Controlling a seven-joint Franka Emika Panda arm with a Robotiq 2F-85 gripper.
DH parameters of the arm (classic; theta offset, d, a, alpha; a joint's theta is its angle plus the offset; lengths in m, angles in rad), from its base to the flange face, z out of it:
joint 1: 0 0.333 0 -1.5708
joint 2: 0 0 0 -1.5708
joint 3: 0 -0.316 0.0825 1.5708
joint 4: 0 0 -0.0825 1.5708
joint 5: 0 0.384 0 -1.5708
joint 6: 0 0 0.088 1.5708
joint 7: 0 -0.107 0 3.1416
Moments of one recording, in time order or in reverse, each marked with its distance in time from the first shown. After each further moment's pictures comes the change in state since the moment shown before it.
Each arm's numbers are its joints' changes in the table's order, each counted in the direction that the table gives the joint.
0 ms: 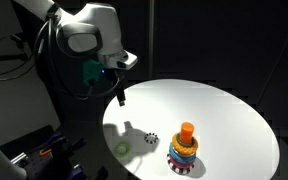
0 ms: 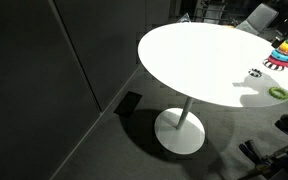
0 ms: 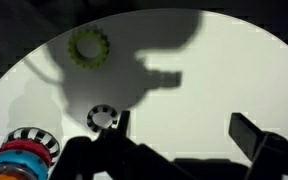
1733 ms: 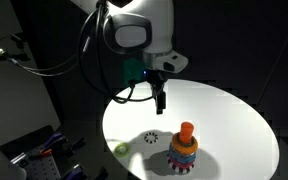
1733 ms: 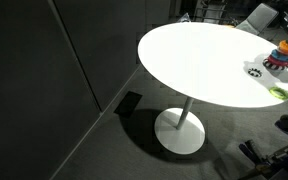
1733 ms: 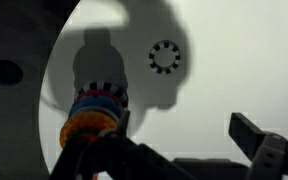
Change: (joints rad) arm -0.140 0.286 0.117 -0.384 0.005 0.131 -0.005
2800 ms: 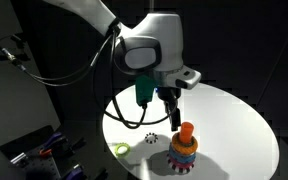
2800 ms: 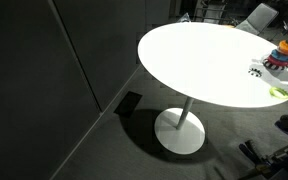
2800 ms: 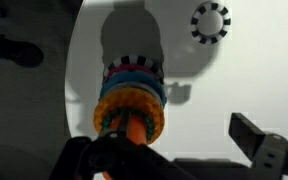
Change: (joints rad) arm -0.014 0.123 0.059 -0.019 -0.050 -0.175 -0.005
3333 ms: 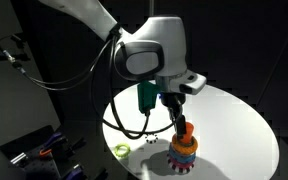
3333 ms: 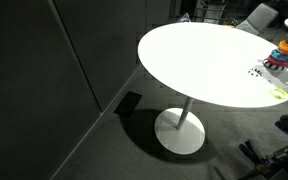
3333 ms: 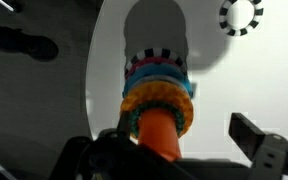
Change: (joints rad) arm -0.009 0.017 0.032 0.005 -0.058 -0.042 -0.016
